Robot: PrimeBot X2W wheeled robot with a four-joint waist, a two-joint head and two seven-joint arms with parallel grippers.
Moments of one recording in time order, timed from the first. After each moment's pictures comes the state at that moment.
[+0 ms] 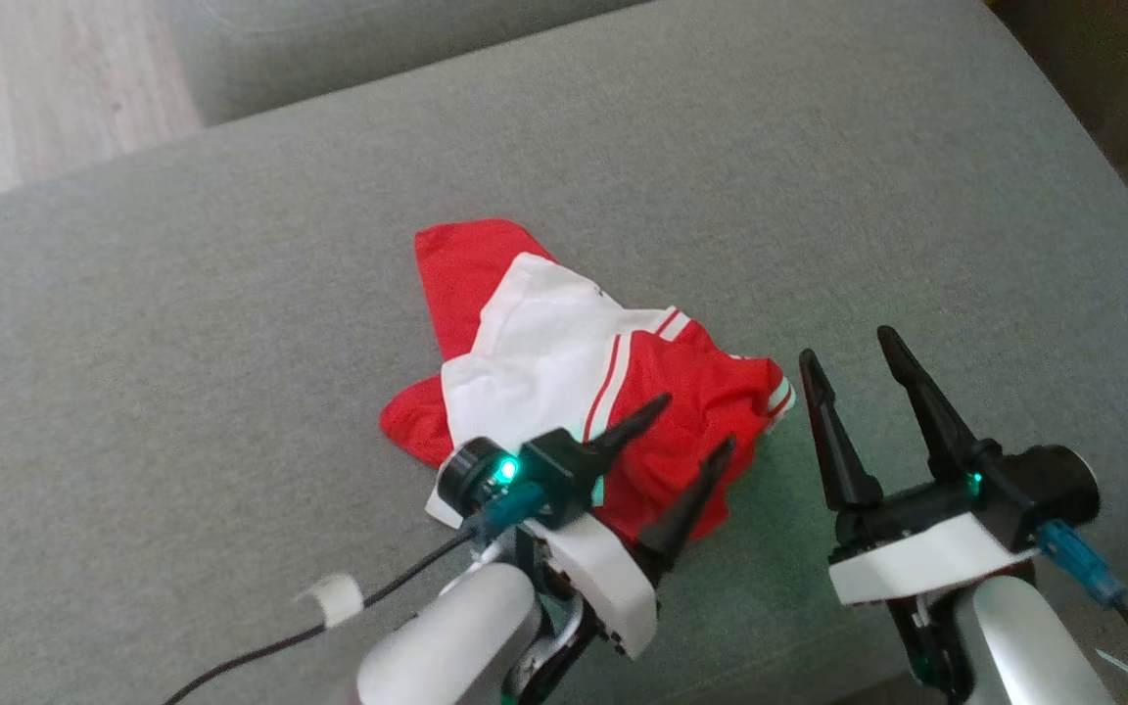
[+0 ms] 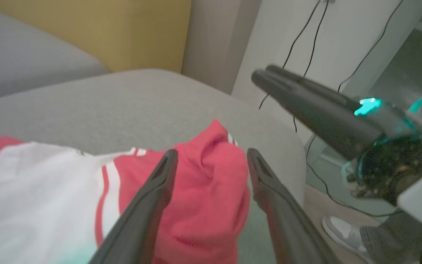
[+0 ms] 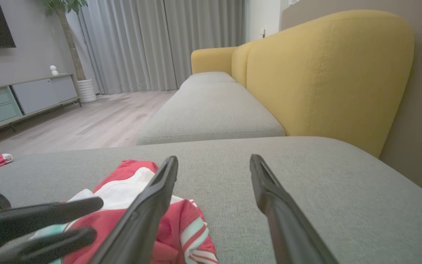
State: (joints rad) left arm -0.46 0.06 -0.93 0.38 -0.54 -0.06 -0.04; right arm -0.09 -0.11 0.22 0.14 0.15 0.12 -0.25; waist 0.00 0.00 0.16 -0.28
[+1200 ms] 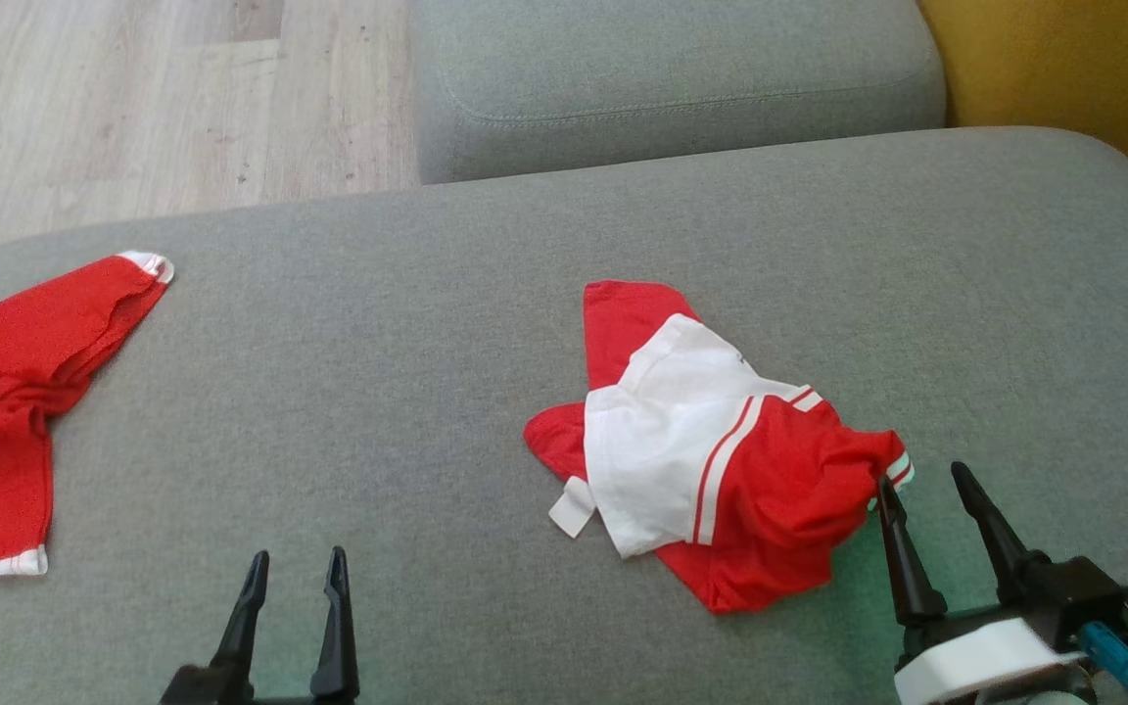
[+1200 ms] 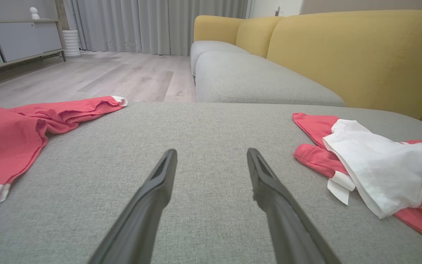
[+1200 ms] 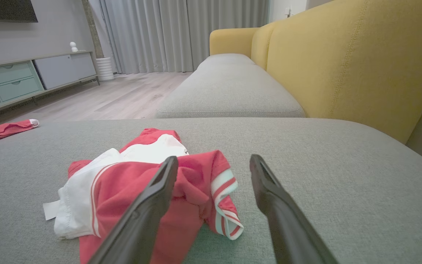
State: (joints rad) left arm 0.14 0.17 -0.28 0.19 -0.32 0.10 -0.25; right arm 0.10 -0.11 0.09 0.22 0.10 0.12 -0.25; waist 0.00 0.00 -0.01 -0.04
